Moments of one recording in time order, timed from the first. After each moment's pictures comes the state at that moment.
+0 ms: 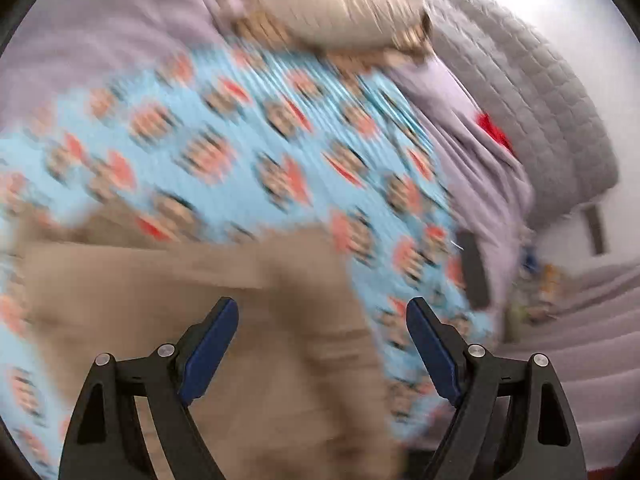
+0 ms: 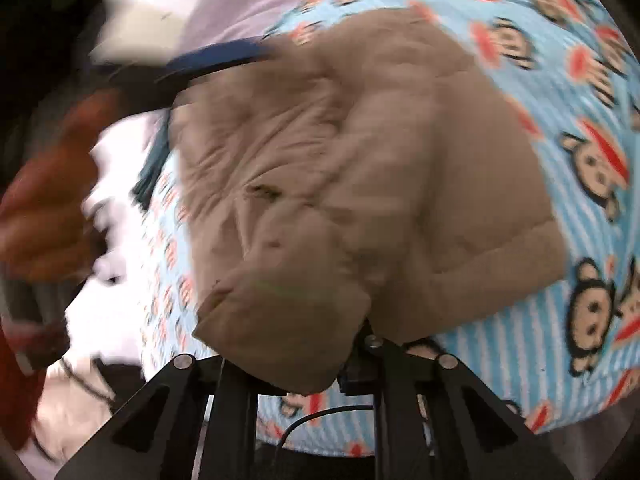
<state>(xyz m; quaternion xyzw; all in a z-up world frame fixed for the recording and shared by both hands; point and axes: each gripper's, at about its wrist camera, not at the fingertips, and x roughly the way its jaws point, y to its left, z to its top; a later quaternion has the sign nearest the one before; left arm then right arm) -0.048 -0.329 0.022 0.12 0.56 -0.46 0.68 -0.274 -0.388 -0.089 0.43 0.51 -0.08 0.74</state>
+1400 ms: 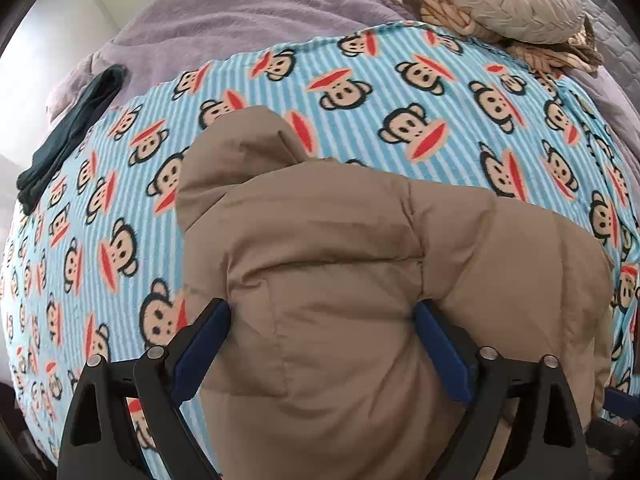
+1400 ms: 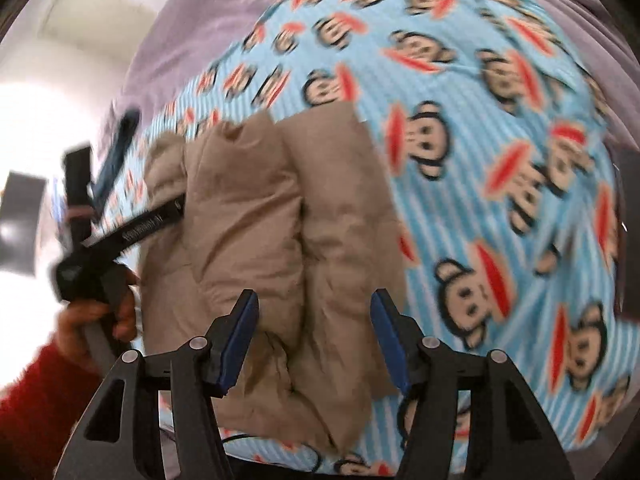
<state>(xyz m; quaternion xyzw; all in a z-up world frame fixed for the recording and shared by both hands) -0.021 -0.319 -0.080 0.21 0.56 -0.22 0.77 -0.242 -0.516 -0.084 0.34 0.57 -0.12 0.74</state>
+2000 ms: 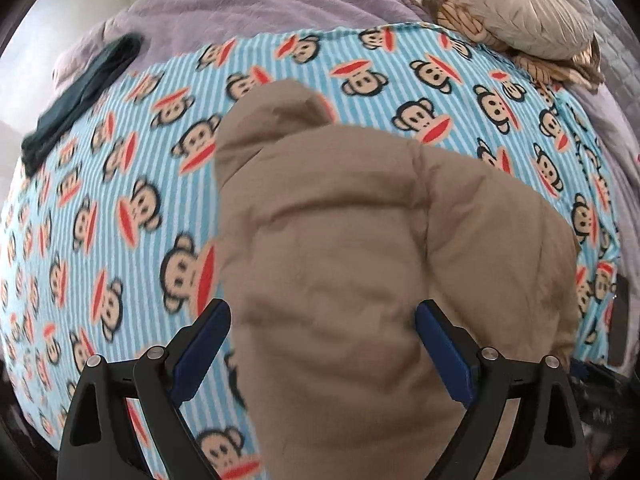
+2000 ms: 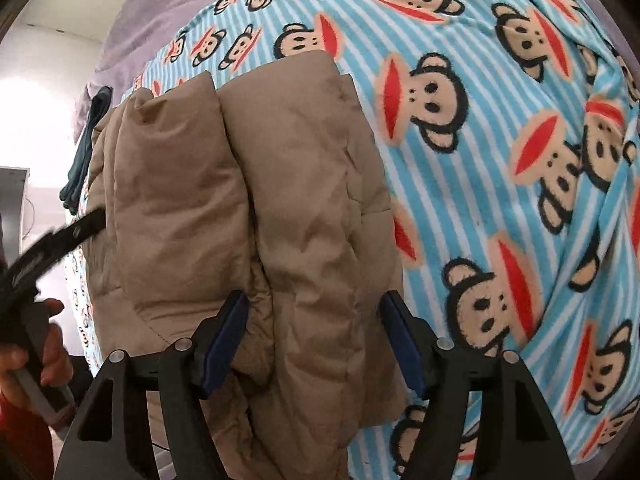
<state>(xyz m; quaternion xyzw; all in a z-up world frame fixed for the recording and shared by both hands) -0.030 -0.274 -0.050 0.16 0.60 -0.21 0.75 -0.231 -0.528 -0.135 0.36 0.61 -0.12 0.70</state>
